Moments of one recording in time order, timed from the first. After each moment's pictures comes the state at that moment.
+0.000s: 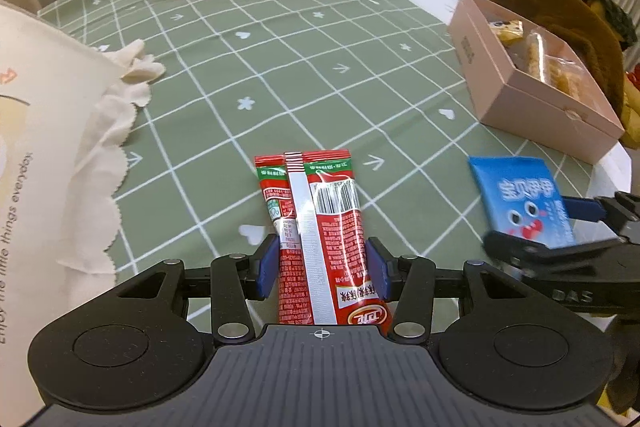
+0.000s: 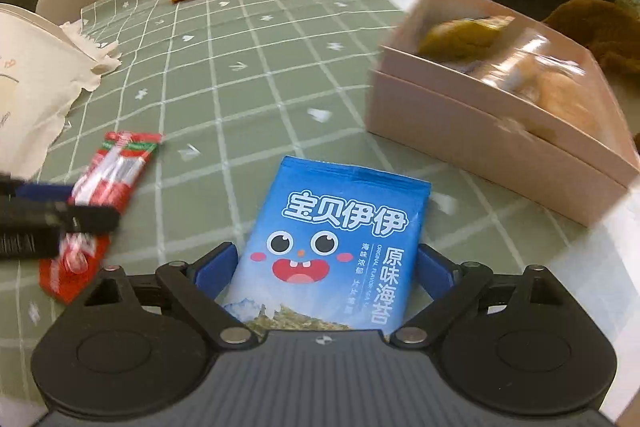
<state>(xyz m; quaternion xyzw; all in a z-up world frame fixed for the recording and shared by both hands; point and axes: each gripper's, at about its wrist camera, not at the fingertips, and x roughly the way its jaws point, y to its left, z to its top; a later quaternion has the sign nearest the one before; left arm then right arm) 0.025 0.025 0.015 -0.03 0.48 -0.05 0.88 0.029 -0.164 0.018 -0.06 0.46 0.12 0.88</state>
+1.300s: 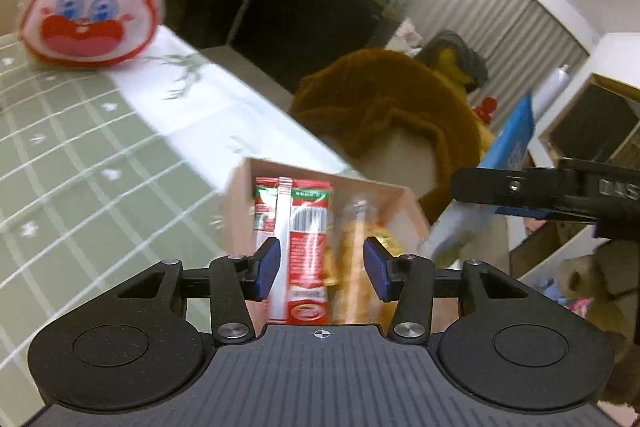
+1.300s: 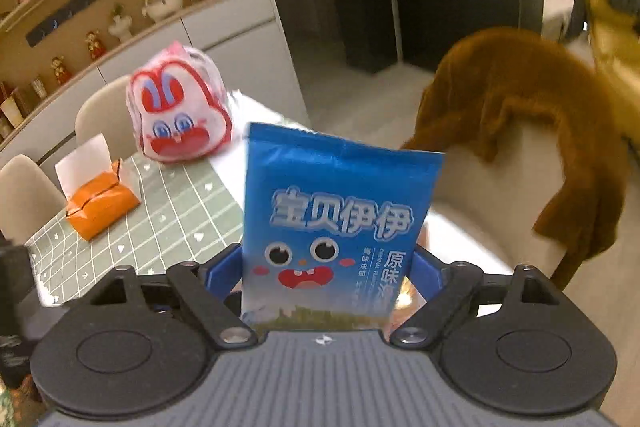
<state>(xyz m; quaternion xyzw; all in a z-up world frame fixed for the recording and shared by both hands) 0.229 -0.090 0.061 -0.12 0.40 -0.28 0.86 0.188 -0.313 0.155 0.11 0.40 0.02 0.91</state>
